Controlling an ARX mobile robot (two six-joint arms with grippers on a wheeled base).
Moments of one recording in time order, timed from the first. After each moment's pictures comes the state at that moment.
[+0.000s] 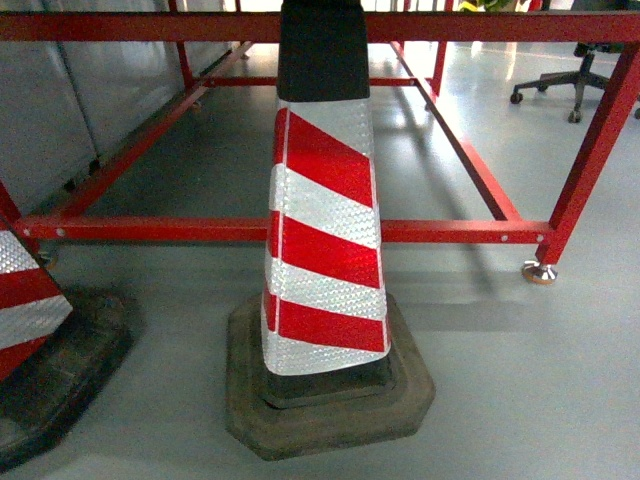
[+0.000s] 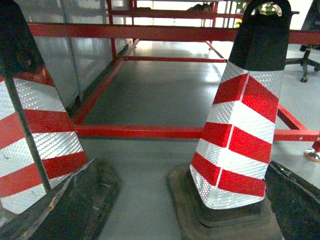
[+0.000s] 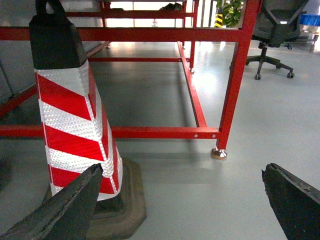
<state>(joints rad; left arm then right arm) 0.00 0.01 0.01 0.00 0.00 -0.01 0.00 0.01 0.01 0.00 0.00 0.00</state>
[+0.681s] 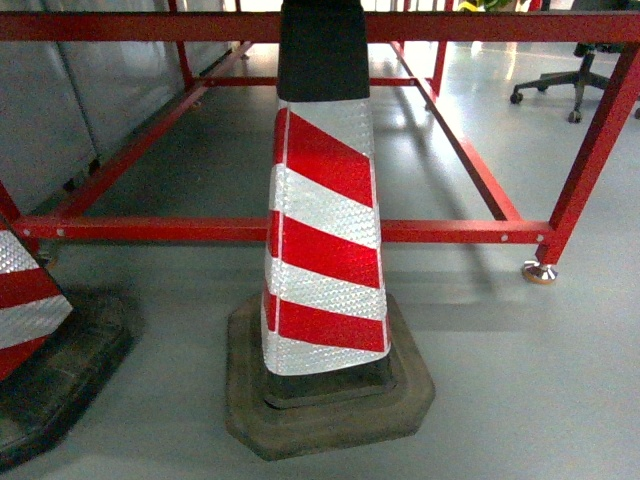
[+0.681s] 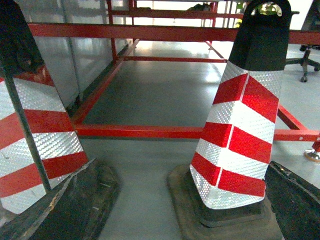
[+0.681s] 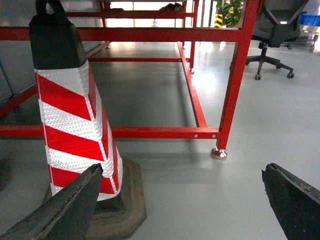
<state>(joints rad) 0.00 0.01 0.01 0.00 0.00 -0.01 0.00 0.01 0.01 0.00 0.00 0.00</state>
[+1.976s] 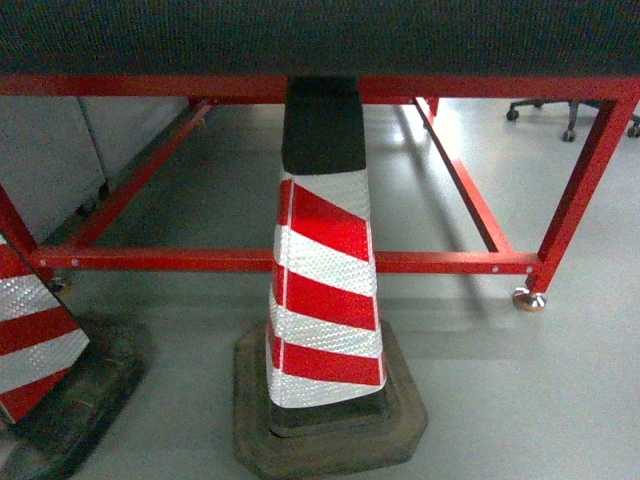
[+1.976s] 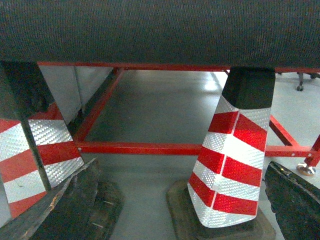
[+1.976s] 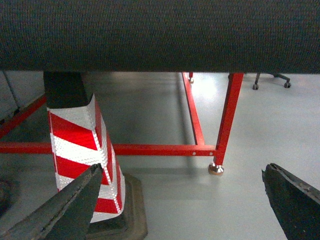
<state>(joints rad) 0.00 0.01 0.01 0.00 0.00 -0.01 0.00 0.01 0.01 -0.01 0.00 0.00</state>
